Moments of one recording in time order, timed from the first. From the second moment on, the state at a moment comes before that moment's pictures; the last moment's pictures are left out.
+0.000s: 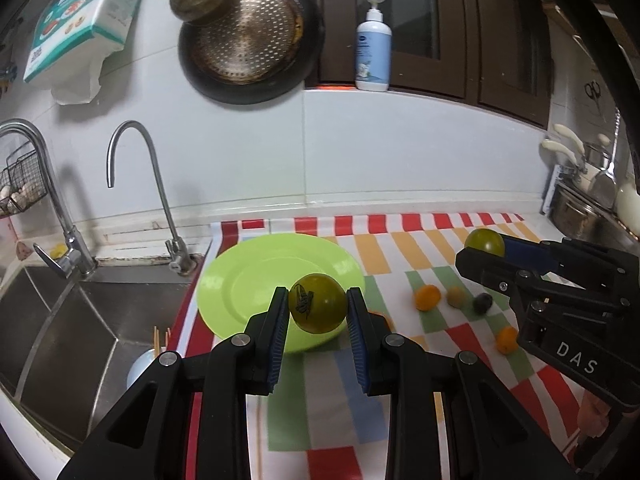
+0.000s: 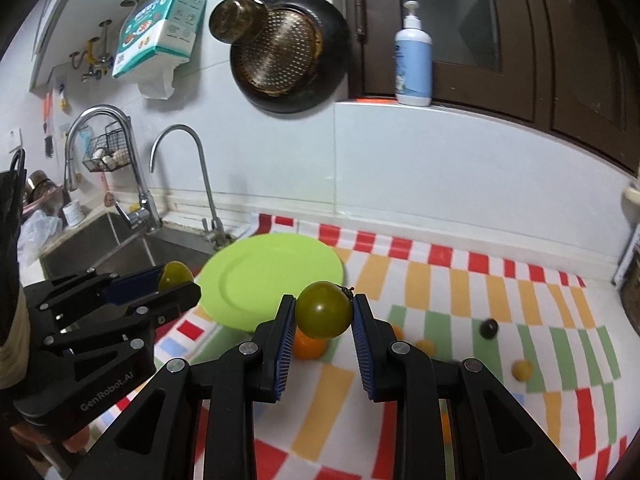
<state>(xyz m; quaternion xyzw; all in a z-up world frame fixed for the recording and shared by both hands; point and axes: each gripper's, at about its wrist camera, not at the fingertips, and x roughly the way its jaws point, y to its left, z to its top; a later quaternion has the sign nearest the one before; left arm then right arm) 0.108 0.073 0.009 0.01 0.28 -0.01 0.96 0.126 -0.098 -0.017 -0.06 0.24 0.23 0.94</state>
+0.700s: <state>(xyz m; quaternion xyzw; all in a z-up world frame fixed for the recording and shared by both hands) 0.183 0.124 -0.030 -0.01 0.33 0.01 0.94 0.219 -0.029 -0.054 -0.09 0.33 0.29 0.90</state>
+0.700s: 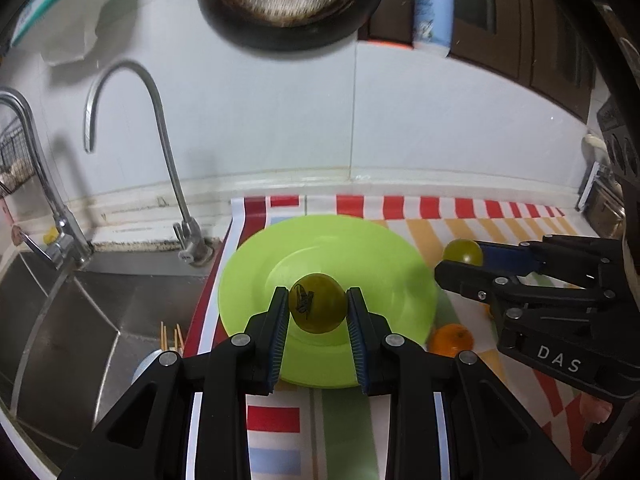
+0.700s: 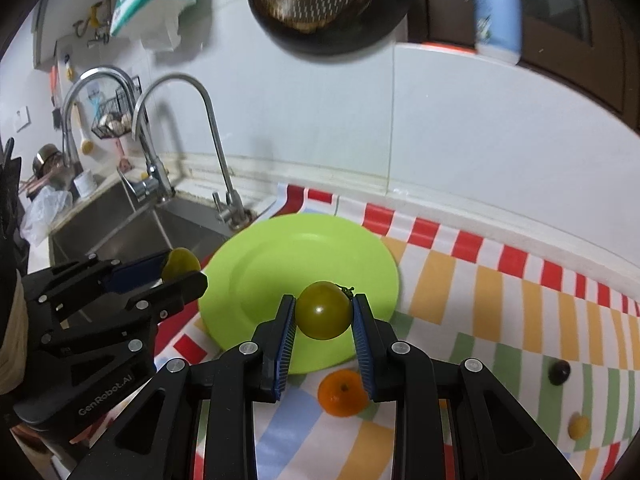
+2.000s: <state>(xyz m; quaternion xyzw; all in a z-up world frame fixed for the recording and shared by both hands) 0.158 0.114 -0.013 -0.01 0.33 0.00 0.95 0.206 -0.041 -0.047 -0.09 0.32 0.27 0.90</state>
